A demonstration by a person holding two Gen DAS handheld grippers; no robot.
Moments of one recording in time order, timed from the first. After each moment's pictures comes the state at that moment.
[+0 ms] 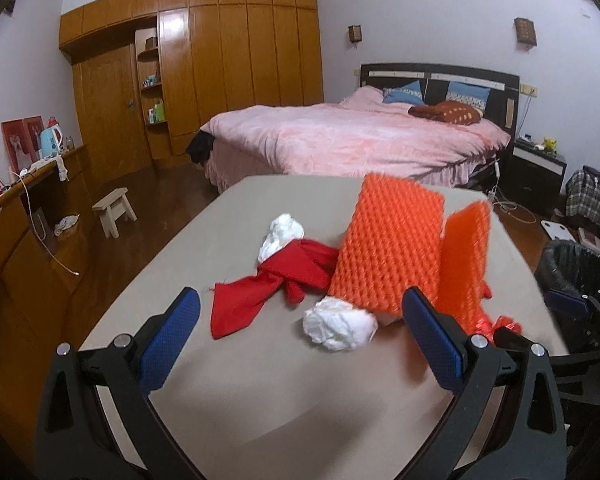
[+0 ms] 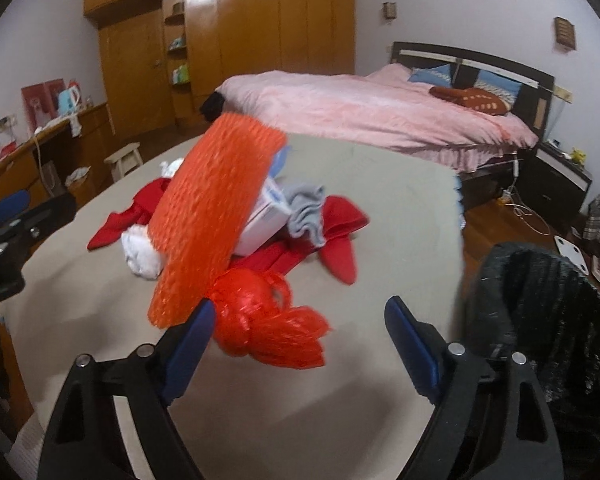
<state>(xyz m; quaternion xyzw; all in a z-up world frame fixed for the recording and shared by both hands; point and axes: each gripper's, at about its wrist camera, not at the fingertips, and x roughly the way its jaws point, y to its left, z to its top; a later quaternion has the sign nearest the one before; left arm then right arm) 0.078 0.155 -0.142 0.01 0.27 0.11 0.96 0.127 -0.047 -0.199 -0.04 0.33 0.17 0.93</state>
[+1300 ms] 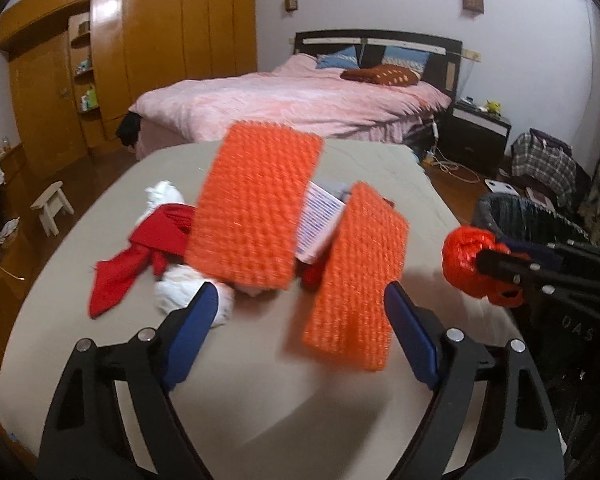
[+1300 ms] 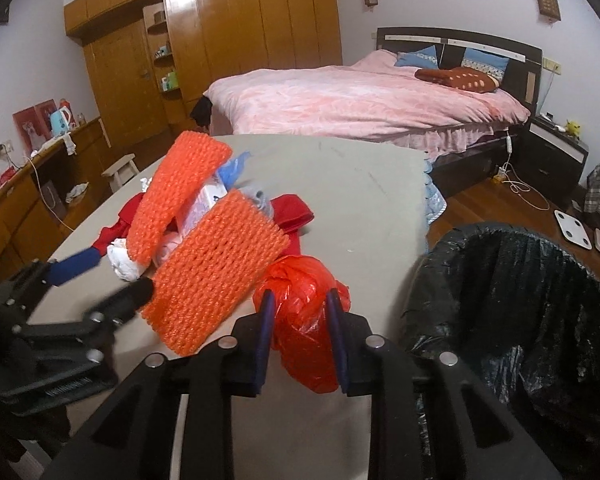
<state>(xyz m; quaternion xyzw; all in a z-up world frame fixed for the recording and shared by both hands) 0.113 0.070 -0.182 0.02 0.33 -0.02 0.94 0.132 -0.102 -0.187 0.00 0.35 0.16 0.92</state>
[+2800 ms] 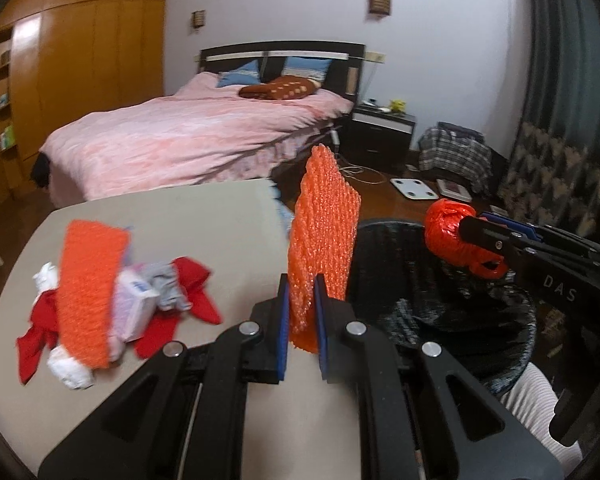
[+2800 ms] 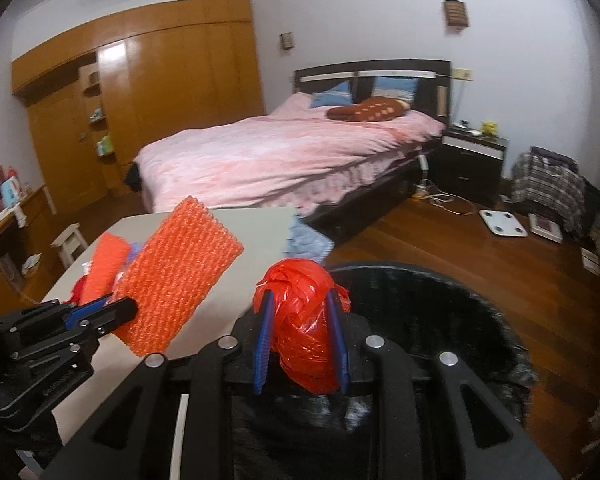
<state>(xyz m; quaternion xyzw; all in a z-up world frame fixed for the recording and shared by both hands) 0.108 -0.065 -0.119 0.03 0.30 -0.19 0.93 0.087 -0.244 -0.120 0.06 0.28 0.03 0.96</state>
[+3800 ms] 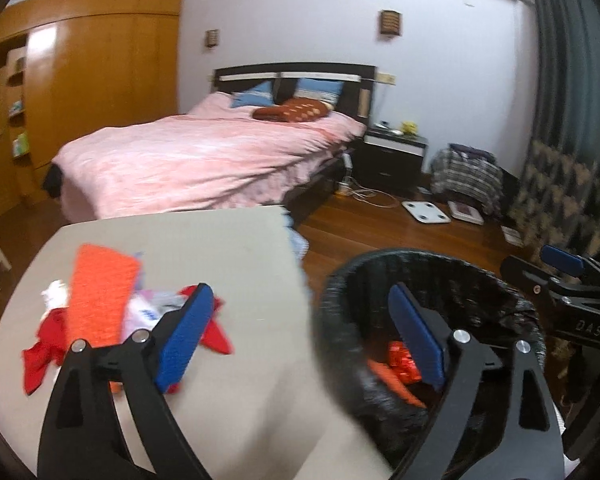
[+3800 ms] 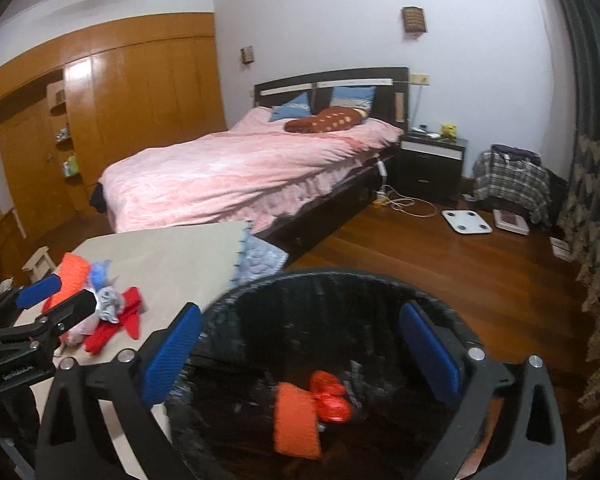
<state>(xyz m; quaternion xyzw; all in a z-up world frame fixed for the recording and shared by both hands) 0.116 -0.046 -0.110 0.01 0.26 -0.14 0.95 0.083 -0.270 -0.119 0.07 0.26 -0.03 0.96</state>
